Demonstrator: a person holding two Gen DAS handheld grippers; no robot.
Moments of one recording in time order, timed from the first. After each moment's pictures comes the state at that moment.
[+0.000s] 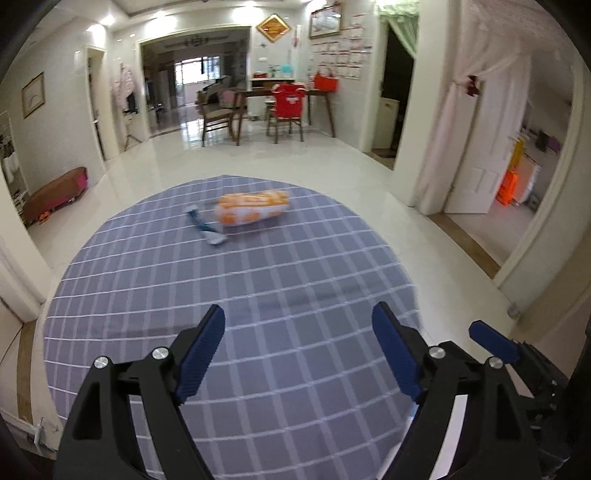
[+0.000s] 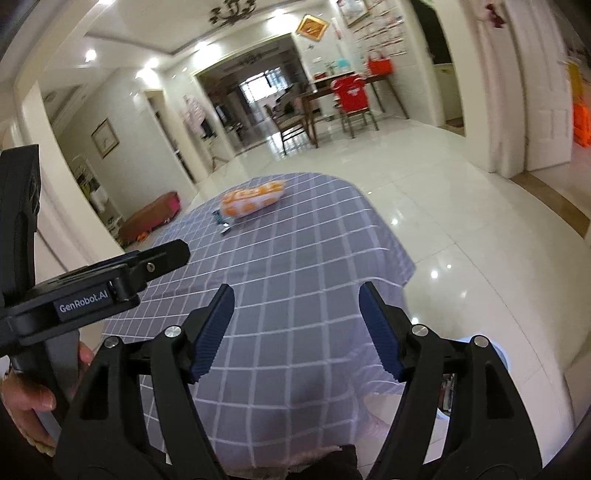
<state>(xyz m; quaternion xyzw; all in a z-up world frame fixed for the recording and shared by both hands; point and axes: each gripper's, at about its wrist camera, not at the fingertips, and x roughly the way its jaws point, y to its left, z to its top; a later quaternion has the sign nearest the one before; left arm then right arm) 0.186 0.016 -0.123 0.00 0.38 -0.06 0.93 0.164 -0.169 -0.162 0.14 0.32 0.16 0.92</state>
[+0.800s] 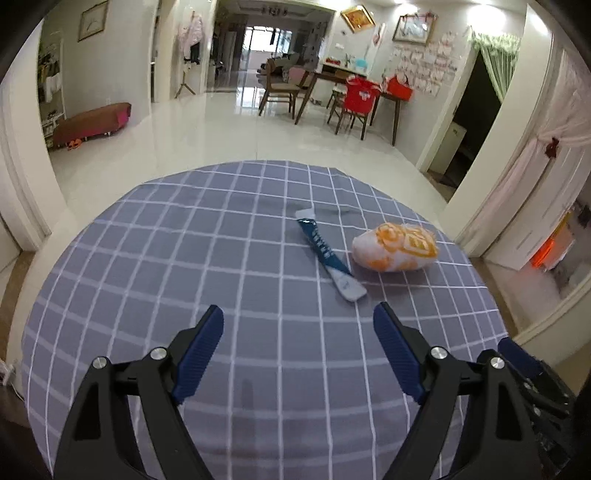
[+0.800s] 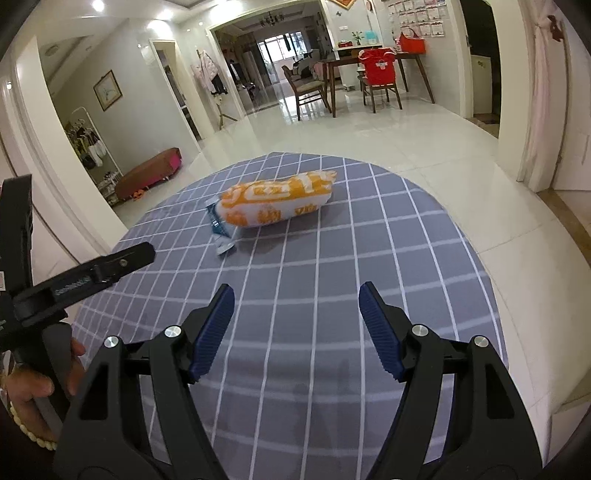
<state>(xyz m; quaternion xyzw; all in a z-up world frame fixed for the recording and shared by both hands) 0.337 0.152 -0.181 -0.11 0.41 0.02 0.90 0.321 -0.079 -0.187 0.08 0.38 0.17 0.91</state>
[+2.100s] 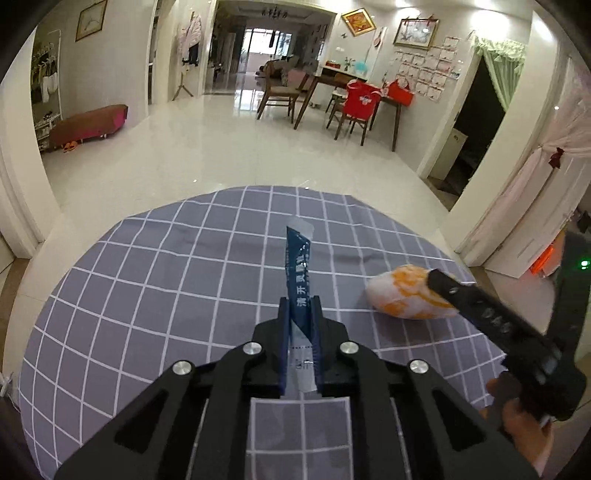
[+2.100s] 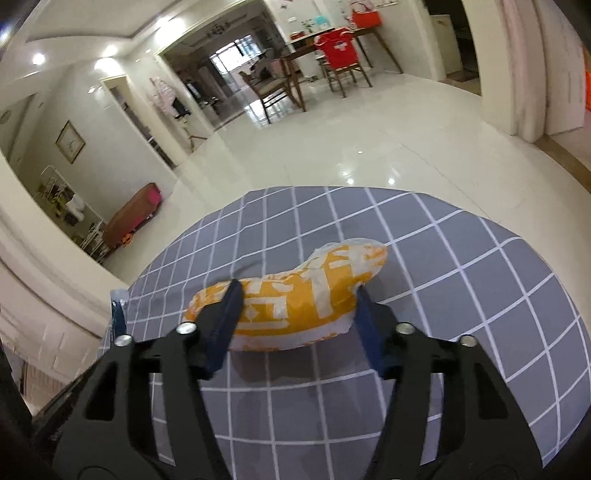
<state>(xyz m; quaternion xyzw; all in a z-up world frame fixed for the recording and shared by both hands) 0.386 0.185 -0.173 -0.12 0.40 0.02 0.91 0.443 -0.029 -0.207 0.18 0.39 0.13 0.89</state>
